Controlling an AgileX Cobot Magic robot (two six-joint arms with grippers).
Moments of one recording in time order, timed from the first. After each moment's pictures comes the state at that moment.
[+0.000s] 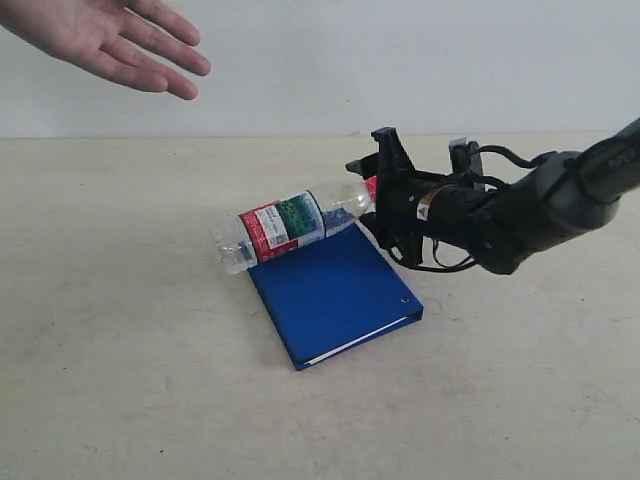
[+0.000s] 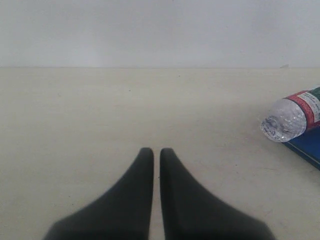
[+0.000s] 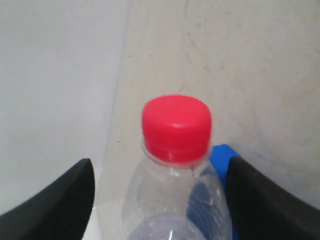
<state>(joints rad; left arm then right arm) 0.05 0.00 0.00 -0.21 0.31 0.20 0.39 2.17 -1.10 -0.30 -0.61 1.71</state>
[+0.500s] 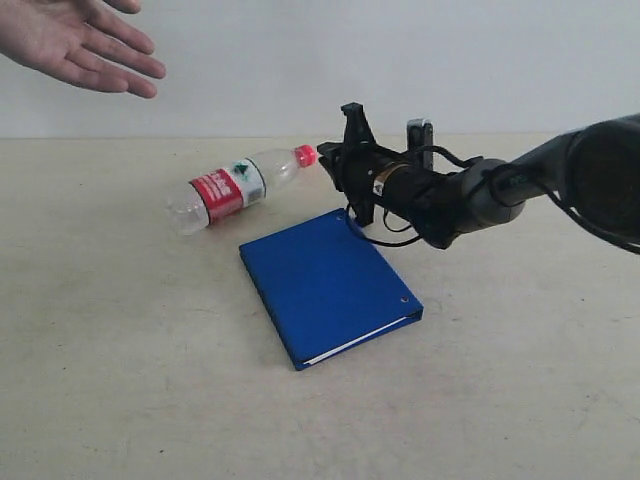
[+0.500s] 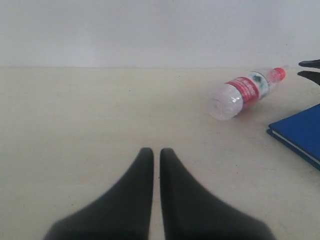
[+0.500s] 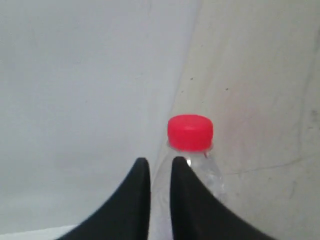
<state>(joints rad) 0.05 0.00 0.00 -0.21 0.31 0.20 0.39 2.49 -1.57 -0.35 -0.67 1.79</state>
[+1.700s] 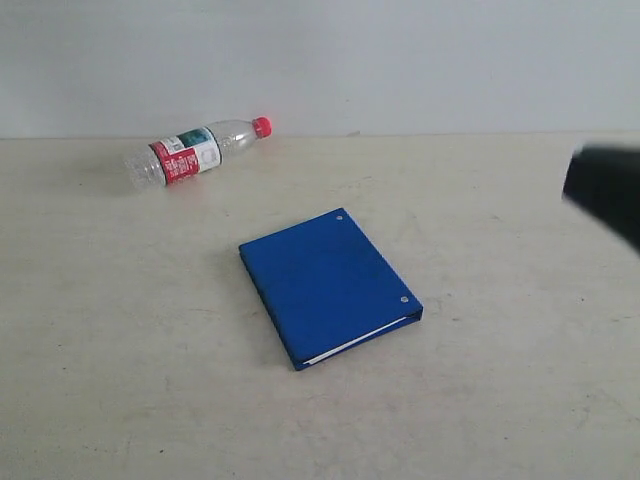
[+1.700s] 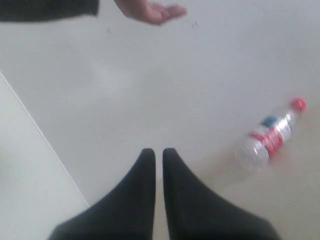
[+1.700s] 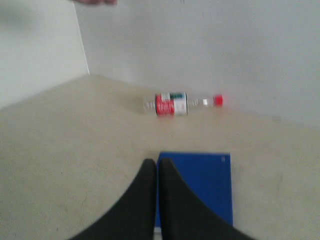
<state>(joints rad) 0.05 0.00 0.00 0.01 -0.06 0.45 0.41 0.53 -0.37 -1.74 -0.31 1.80</state>
